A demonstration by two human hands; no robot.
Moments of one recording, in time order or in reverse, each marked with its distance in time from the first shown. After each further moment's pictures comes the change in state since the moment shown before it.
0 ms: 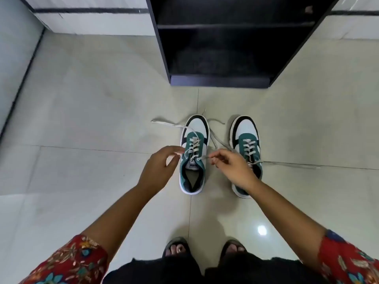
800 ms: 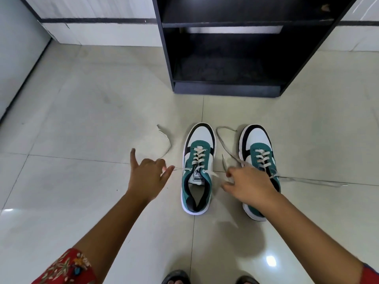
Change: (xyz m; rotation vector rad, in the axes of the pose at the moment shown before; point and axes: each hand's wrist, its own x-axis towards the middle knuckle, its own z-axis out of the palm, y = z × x) left_hand 0.027 -0.082 0.013 0.866 0.075 0.085; right_hand 0.017 0.019 0.003 -0.941 0.007 -0.074
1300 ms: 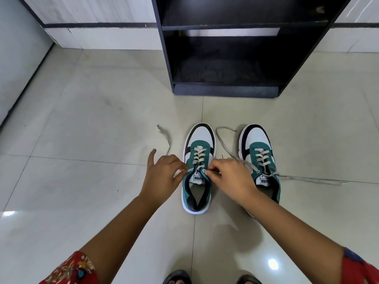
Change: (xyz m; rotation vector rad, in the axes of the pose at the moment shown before) left_hand -0.002 0.030 -0.003 -0.212 0.135 0.158; right_hand 0.016 -0.022 0.018 0.239 0.302 -0.128
